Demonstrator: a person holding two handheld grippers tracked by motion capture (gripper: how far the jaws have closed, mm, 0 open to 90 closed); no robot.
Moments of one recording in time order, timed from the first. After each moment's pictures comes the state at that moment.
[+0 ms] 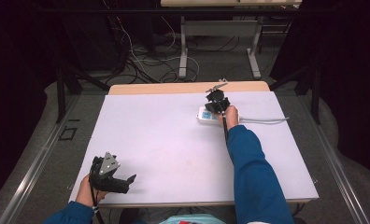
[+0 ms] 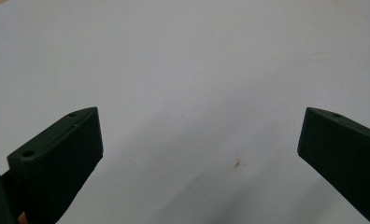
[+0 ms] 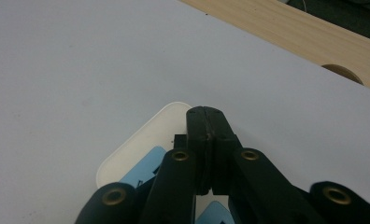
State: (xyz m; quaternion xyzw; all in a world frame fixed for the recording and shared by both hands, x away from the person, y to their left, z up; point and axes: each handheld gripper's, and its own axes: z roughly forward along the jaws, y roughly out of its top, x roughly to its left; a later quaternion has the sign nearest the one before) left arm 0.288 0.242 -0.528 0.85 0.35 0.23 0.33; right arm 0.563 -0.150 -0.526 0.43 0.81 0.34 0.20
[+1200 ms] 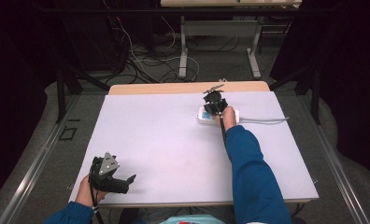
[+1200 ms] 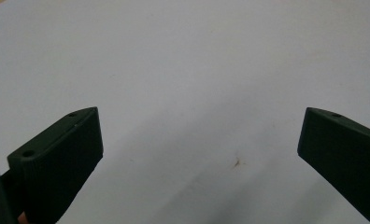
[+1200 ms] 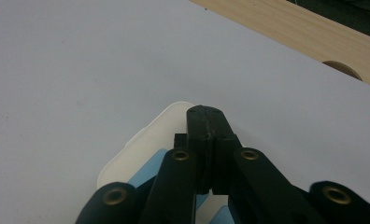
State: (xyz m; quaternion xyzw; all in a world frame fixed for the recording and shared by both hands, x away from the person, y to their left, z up) left arm 0.288 0.243 -0.529 0.85 0.35 0.22 0.33; right arm 0.561 -0.141 -0.530 0.44 0.81 0.32 0.21
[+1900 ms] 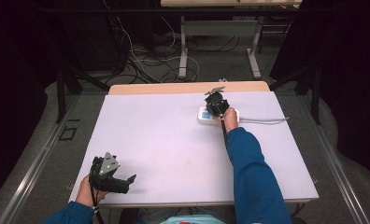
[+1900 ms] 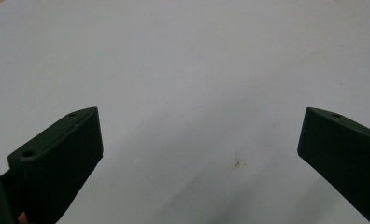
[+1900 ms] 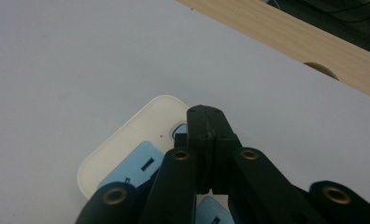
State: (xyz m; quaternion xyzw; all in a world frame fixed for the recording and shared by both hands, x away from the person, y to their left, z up) left arm 0.288 0.242 -0.529 0.85 0.35 0.22 0.33; right arm 0.556 -0.145 -0.533 0.44 0.80 0.32 0.24
